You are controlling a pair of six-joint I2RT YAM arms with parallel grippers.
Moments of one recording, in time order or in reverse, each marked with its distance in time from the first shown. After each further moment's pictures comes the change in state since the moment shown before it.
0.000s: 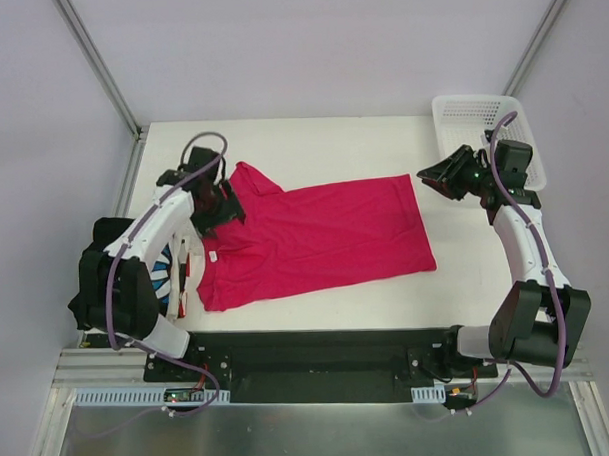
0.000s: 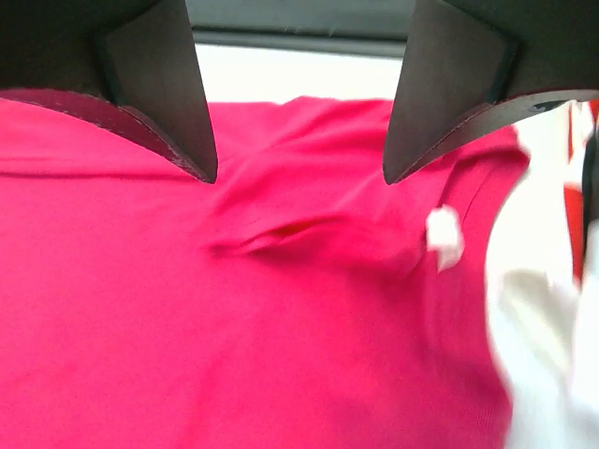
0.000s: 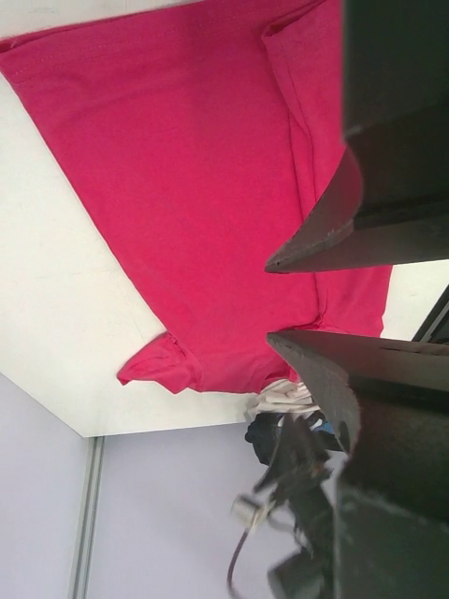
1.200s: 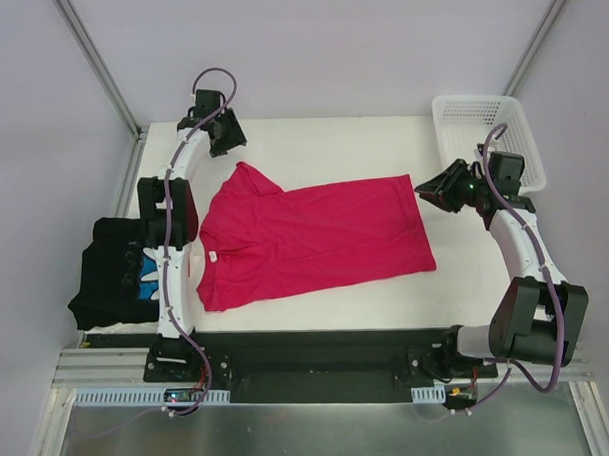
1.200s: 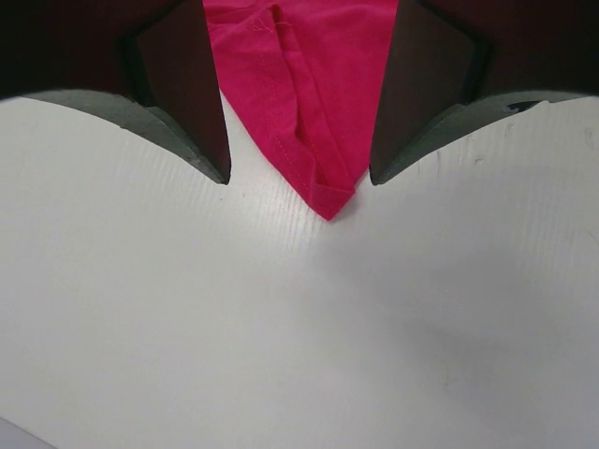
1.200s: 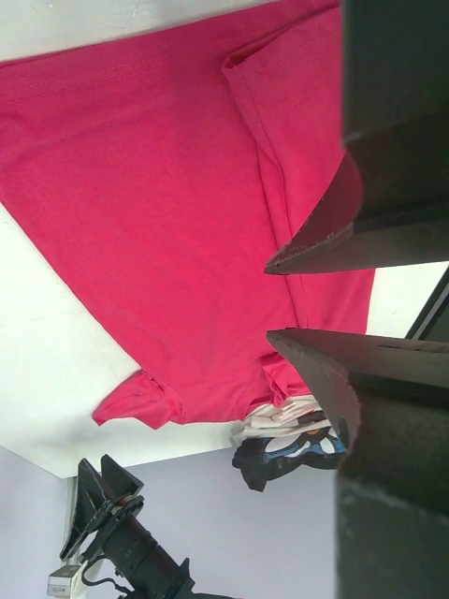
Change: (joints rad) left arm 0.129 0.856 1.008 0.312 0.034 0.233; right arm 0.000 0.009 -0.073 -0.028 0.013 -0.043
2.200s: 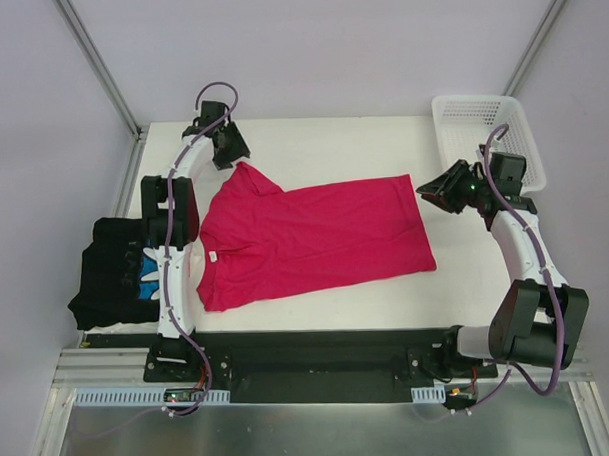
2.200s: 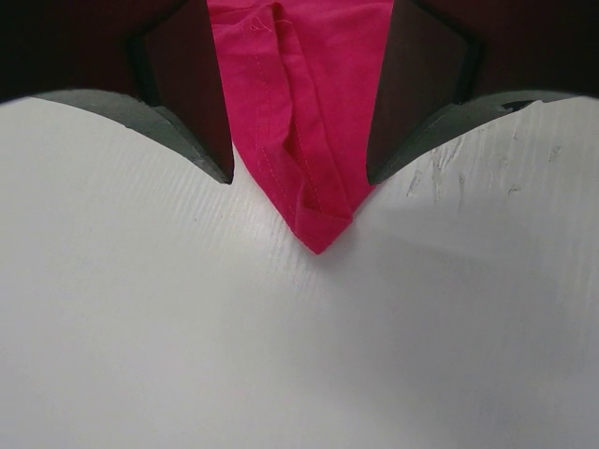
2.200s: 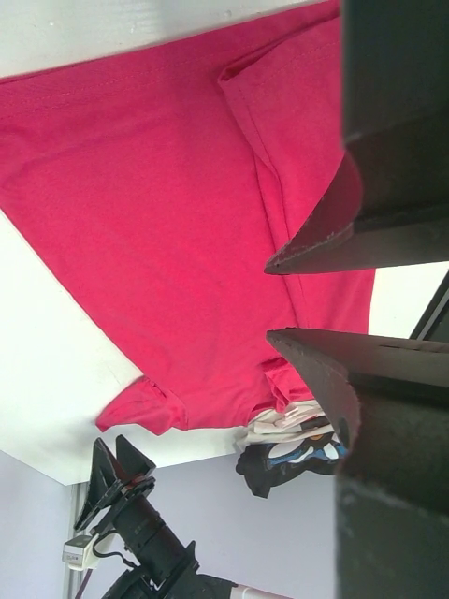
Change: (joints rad) left arm -0.006 0.002 -0.101 0.024 0.022 -0.089; right arm -0.005 -0.013 0.000 -0.019 0.015 -0.014
